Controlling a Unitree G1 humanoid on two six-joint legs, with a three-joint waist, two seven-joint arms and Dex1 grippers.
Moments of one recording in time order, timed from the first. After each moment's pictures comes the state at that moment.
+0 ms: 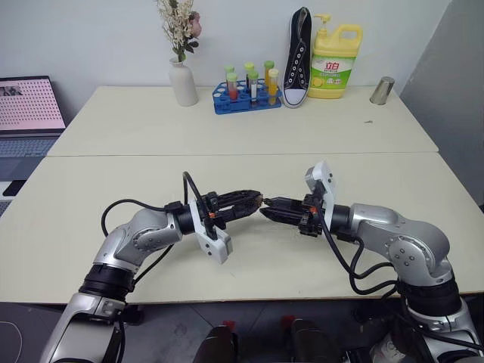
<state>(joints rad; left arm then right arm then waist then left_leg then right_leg) -0.46 0.61 -0.15 0.21 0.52 -1.04 -0.42 -0.45 -0.45 0.09 -0.43 0.77 0.99 0.59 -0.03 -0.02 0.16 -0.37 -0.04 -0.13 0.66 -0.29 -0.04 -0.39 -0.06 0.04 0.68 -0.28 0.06</state>
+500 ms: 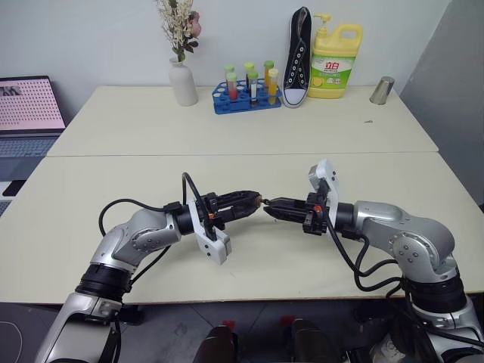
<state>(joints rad) -0.46 0.63 -0.17 0.20 0.52 -1.03 -0.40 -0.46 -0.48 0.08 -0.42 0.77 0.99 0.64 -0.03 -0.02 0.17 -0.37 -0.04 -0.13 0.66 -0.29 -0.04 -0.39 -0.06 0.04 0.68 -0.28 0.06</state>
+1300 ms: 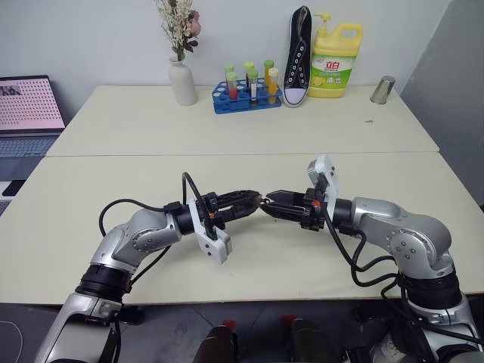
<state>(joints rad) -0.45 0.64 -0.17 0.20 0.52 -1.01 -0.40 -0.49 -0.45 0.06 -0.39 0.77 1.00 0.61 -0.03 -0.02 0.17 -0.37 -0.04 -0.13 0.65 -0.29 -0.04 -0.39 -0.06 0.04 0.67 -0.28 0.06</state>
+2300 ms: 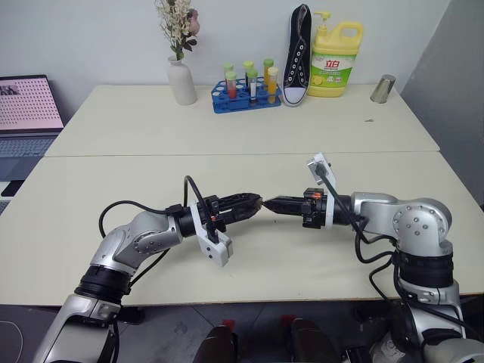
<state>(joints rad) -0.45 0.65 -0.19 0.19 0.55 -1.01 -0.36 -0.62 -0.33 -0.15 -0.23 1.03 1.45 0.42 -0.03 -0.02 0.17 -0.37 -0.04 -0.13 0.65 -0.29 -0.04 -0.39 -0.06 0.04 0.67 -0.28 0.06</state>
